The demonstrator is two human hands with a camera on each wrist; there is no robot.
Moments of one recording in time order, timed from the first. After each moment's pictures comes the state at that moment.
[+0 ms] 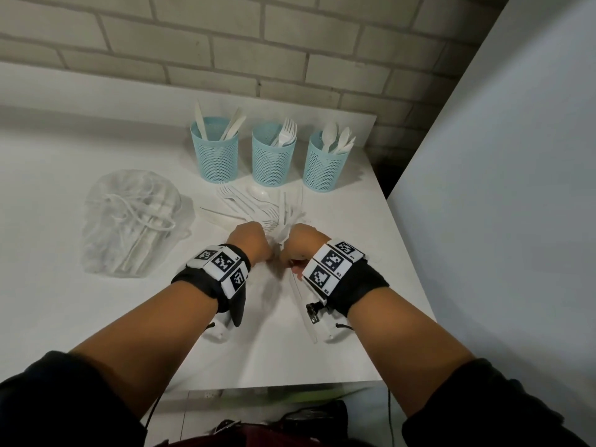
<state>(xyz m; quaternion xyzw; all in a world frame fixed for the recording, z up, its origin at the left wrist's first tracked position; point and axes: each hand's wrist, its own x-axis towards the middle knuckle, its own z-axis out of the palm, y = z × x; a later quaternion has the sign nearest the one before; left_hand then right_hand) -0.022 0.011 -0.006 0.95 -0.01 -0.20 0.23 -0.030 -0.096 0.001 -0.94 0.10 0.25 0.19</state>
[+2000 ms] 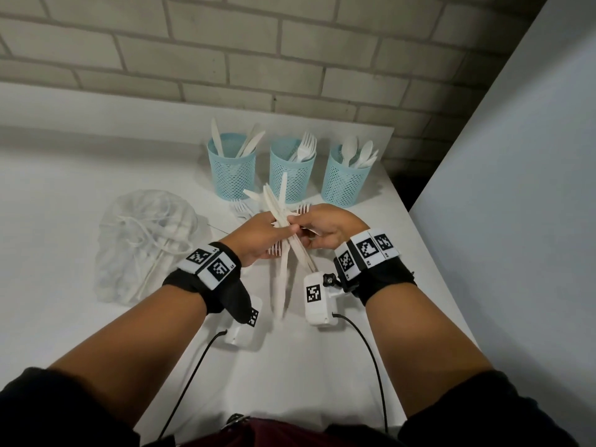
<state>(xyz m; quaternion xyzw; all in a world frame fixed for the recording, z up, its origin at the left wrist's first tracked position) 0.016 0.040 0.001 0.72 -0.04 -0.27 0.64 0.036 -0.097 0.019 -0.73 0.18 0.28 0.59</state>
